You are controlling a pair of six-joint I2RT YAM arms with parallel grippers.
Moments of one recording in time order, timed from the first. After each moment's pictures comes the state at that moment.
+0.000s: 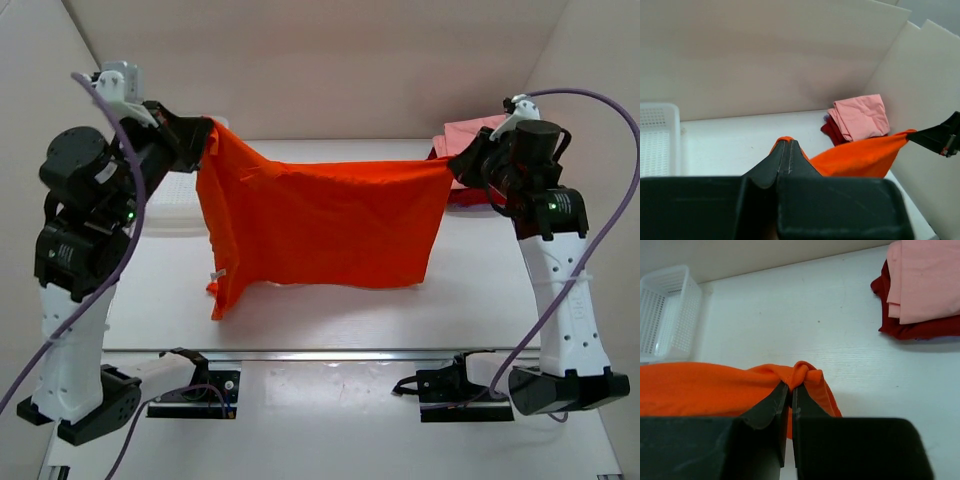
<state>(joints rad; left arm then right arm) -0.40 1.13 1.95 -0.73 -0.03 -0.30 0.07 1.17 1.58 -0.76 -0.14 0.33</state>
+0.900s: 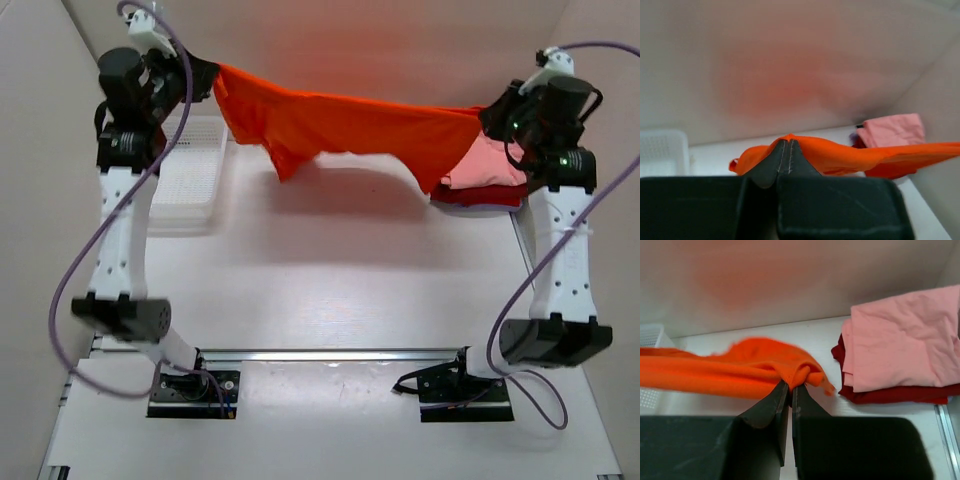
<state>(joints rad) -0.06 1.68 2.13 -0.43 0.30 -0.32 -0.07 1.49 1.89 -0.64 -0.18 0.21</state>
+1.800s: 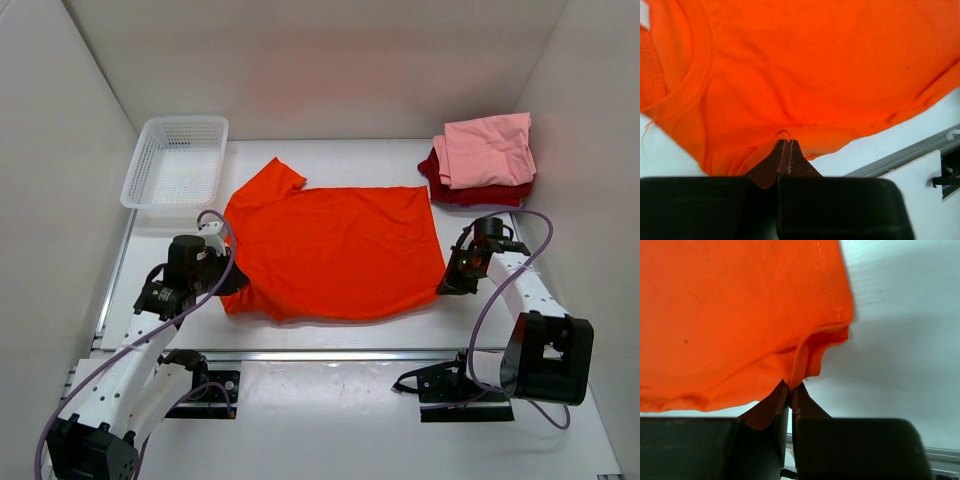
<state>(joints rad) -0.25 0.76 0.63 -0.56 0.27 -0.33 -0.12 1.25 0.75 -0.75 -0.26 0.24</state>
